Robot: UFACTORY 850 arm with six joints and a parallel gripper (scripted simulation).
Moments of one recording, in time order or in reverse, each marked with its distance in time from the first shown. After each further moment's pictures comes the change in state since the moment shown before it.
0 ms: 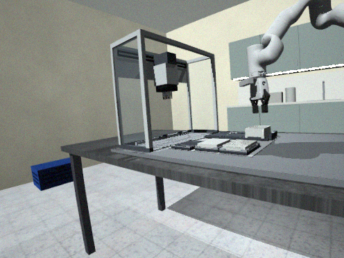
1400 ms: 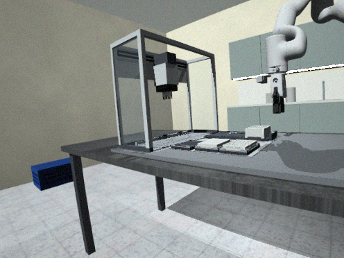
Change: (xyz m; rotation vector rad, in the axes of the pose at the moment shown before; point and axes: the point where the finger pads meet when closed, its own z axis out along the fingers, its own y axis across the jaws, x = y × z) arm -0.016 -0.120 0.005 -0.036 0.021 0.860
